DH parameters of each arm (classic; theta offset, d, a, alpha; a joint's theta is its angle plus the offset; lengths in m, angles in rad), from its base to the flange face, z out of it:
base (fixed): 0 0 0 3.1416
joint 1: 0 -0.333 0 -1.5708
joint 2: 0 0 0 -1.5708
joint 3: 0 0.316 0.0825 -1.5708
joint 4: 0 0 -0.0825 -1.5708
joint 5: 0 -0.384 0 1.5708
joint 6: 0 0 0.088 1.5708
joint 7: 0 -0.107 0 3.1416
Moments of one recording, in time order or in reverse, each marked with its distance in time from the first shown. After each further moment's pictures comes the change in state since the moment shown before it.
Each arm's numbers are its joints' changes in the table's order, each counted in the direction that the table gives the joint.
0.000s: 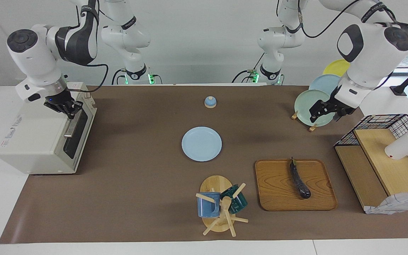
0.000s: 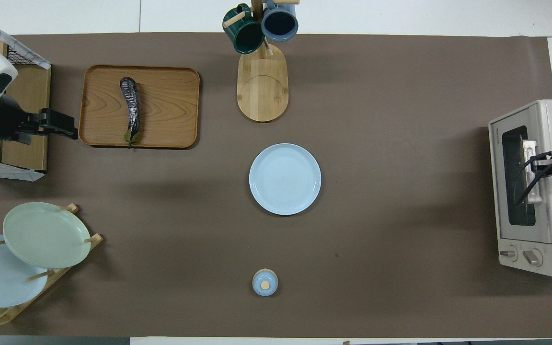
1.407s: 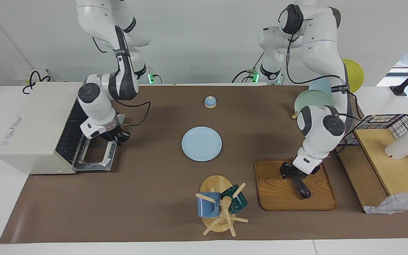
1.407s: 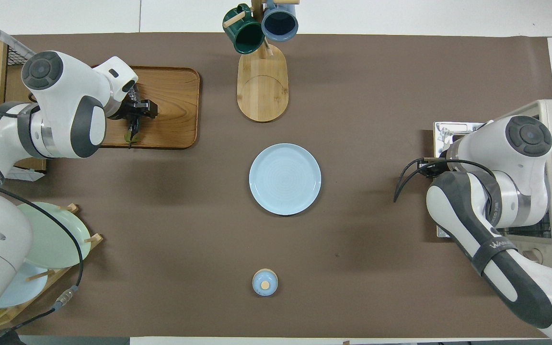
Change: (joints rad) left arm 0.096 -0.415 -0.007 -0.013 -0.043 -0.512 0.018; right arm -0.165 -0.220 0.034 0.200 -0.139 -0.417 -0.205
